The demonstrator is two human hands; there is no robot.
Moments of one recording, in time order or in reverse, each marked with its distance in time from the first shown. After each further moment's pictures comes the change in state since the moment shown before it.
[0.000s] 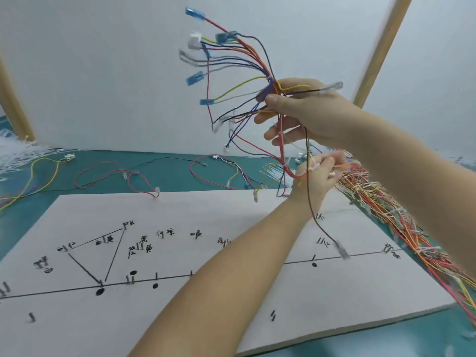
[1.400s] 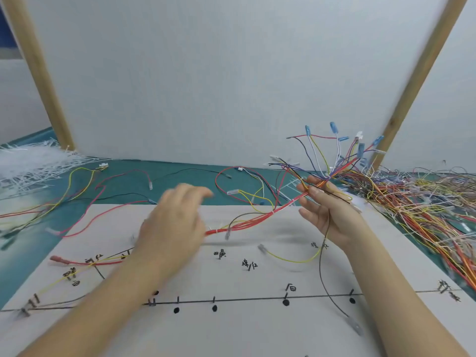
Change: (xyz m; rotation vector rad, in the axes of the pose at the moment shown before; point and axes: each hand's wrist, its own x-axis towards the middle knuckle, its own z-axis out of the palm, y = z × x) left_hand -0.153 0.082 -0.179 1.642 0.482 0.356; right_hand -0.020 0.154 0.027 0.881 0.242 0.234
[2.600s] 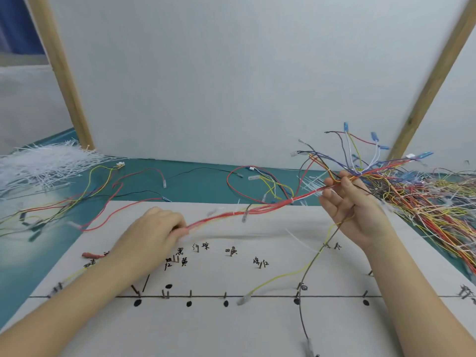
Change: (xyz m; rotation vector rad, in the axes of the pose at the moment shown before) left_hand -0.018 -0.057 -0.012 0.137 -0.289 -0.091; right_hand 0.004 -0.002 -0.010 0.153 -0.103 -0.169
